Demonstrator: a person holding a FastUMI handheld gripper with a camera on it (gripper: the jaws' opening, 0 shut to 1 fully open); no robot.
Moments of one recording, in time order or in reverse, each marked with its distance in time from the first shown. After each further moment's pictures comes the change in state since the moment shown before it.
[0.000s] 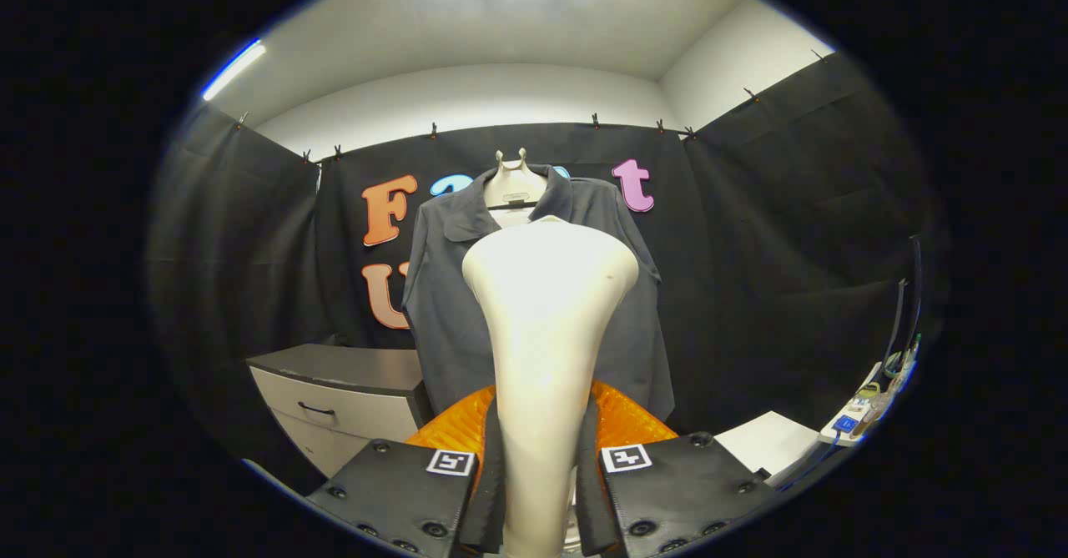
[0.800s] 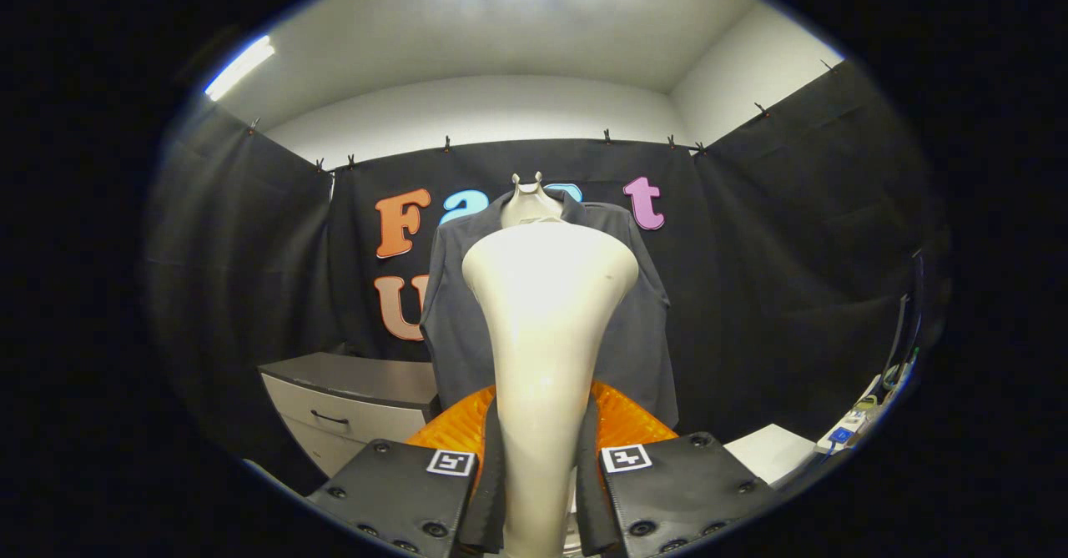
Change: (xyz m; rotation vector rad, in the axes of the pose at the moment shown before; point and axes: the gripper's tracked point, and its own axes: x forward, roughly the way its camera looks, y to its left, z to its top) arm -0.027 0.011 0.021 -0.022 -0.043 0.034
